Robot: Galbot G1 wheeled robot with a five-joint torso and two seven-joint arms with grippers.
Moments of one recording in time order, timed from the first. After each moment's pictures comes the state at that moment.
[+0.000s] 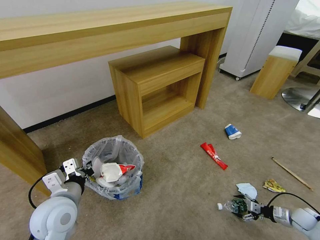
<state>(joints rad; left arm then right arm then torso) 1.49 -1.25 -0.67 -2.25 -0.87 0.60 -0.55 -0.94 0.65 -0.22 0.85 0.20 0.70 -0.59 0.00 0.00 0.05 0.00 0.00</state>
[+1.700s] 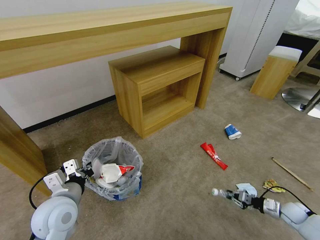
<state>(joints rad) 1.48 -1.24 -0.66 -2.22 -0.86 0.59 -0.55 -1.03 0.63 -0.04 1.09 0.31 0.71 -0.56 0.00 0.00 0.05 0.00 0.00</state>
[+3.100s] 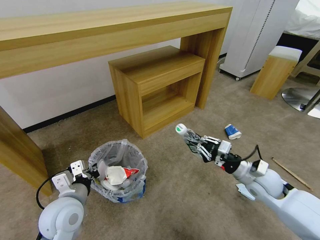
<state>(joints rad) 1.48 -1.25 -0.61 -2.22 -0.81 0.60 -0.53 -0.99 0.60 0.01 1.91 0.71 0.54 -0.40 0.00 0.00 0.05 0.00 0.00</state>
